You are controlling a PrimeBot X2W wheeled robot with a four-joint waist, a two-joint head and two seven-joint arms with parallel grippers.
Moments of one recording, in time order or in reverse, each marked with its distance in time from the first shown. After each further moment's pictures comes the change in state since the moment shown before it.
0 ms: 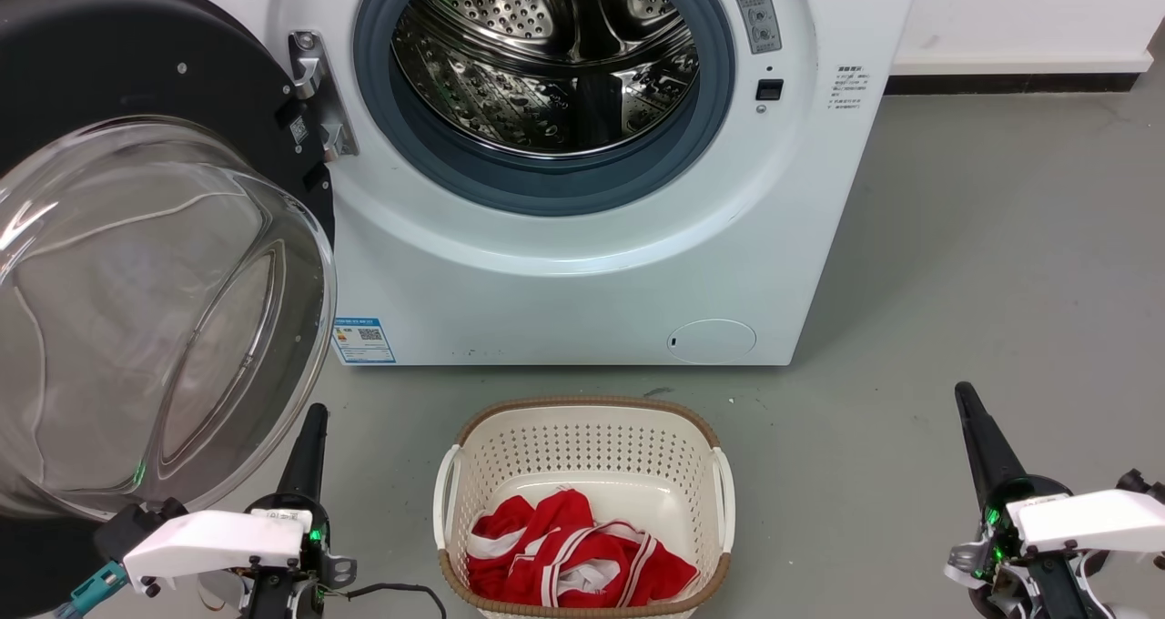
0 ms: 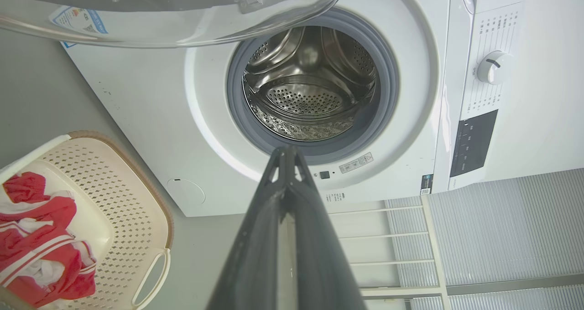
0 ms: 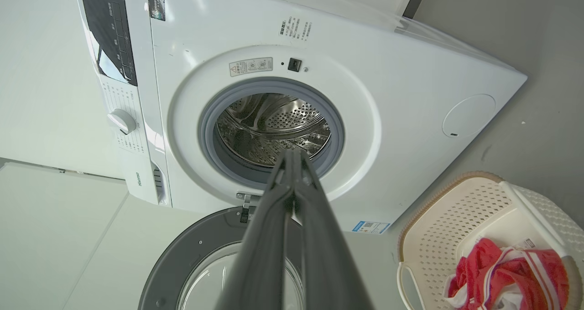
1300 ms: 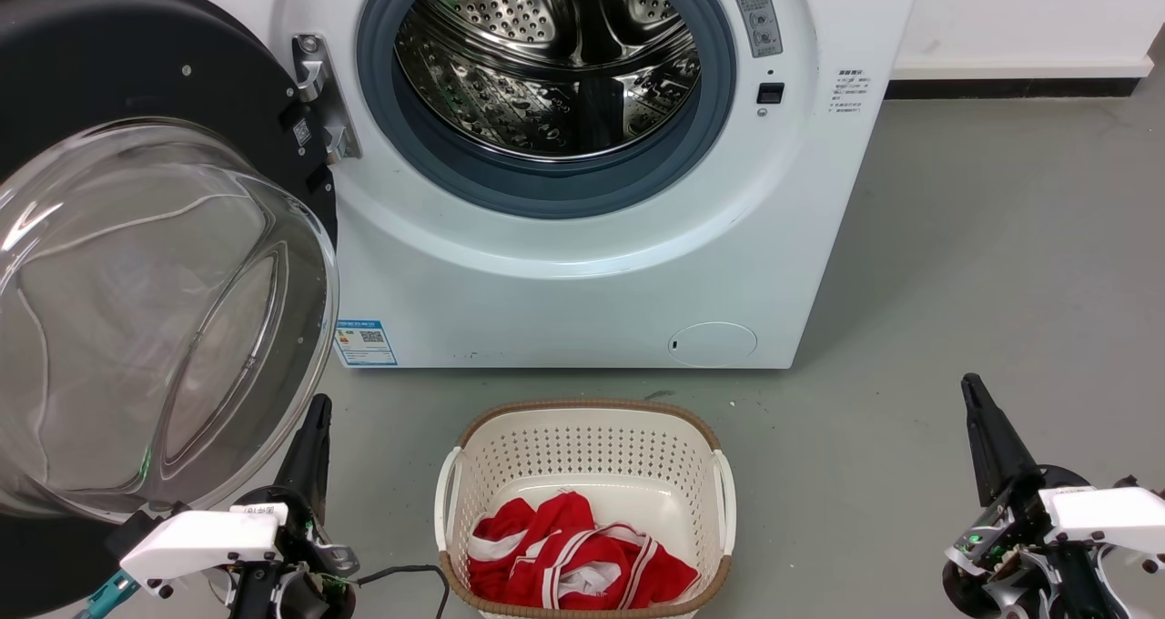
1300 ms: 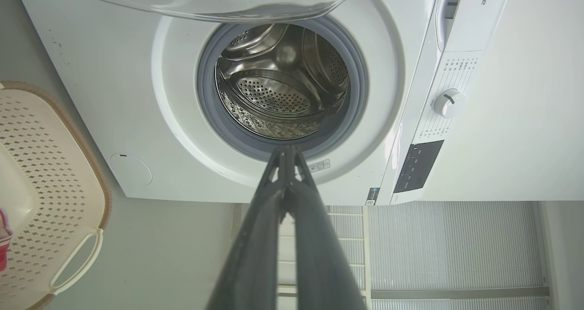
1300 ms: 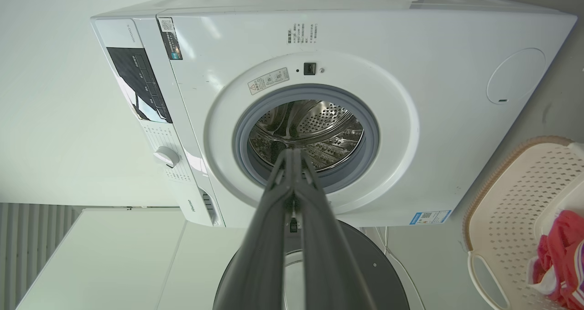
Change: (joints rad) left arm -0.018 -0.012 0.020 0.016 -0.235 -0.017 0.063; right arm -0.032 0.003 -0.024 0.041 0.248 0.000 0.036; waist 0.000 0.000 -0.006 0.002
